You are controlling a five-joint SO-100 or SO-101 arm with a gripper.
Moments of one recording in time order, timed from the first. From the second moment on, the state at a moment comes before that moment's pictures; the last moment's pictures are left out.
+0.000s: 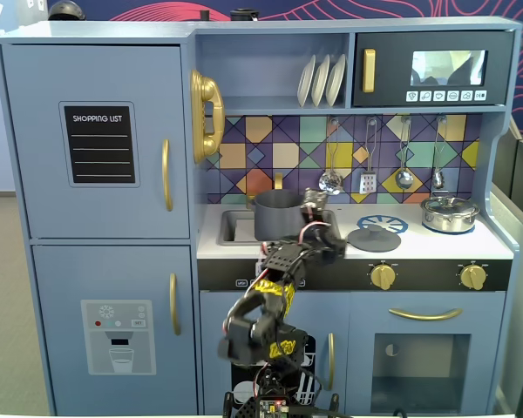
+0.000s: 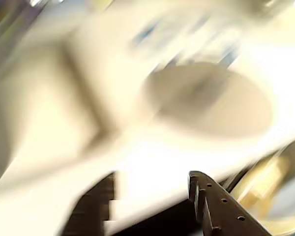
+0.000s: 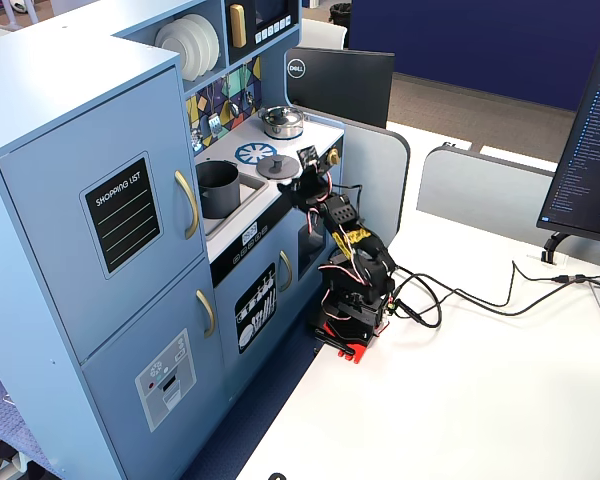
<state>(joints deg) 30.7 157.1 140.1 21.4 -93.9</state>
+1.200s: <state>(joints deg) 36.1 102.8 119.3 -20.1 -94.0</state>
